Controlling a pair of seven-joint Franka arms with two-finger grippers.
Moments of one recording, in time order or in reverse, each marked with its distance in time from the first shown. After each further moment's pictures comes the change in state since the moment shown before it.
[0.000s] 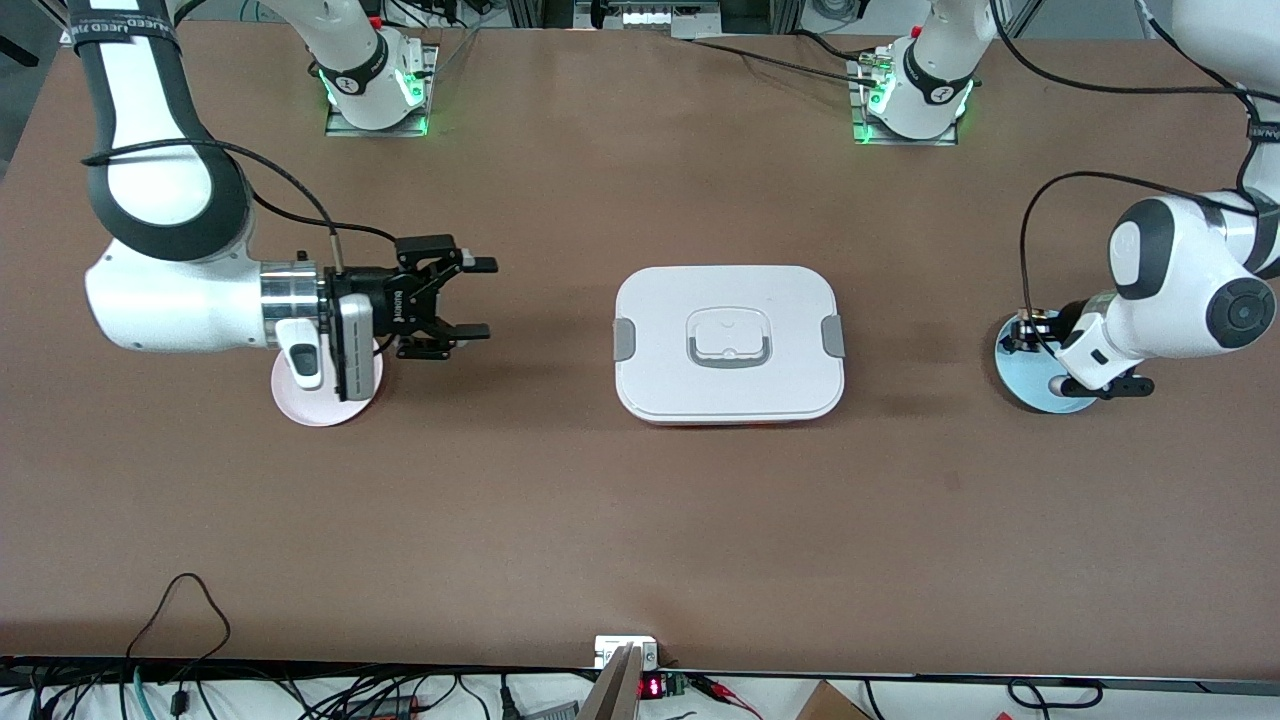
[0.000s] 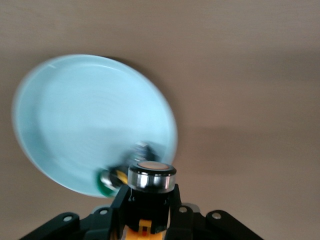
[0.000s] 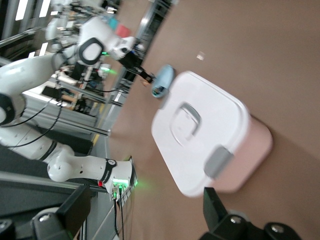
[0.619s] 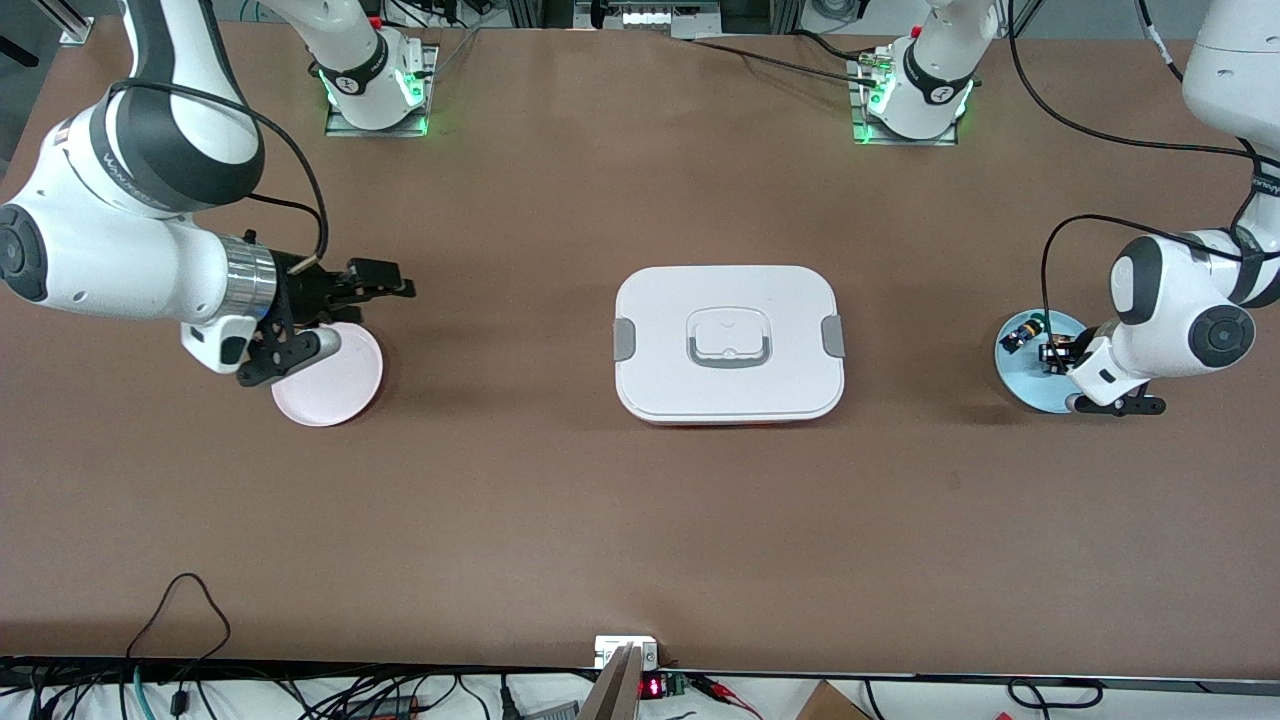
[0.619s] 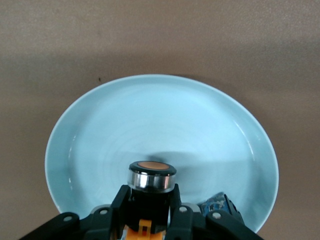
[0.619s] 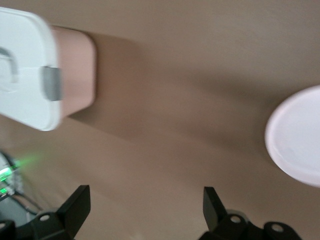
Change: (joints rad) left arm 0.088 0.144 0.001 0.014 0.122 0.171 0.015; right arm 0.003 -0.071 -0.025 0.039 -0.740 -0.082 0.640
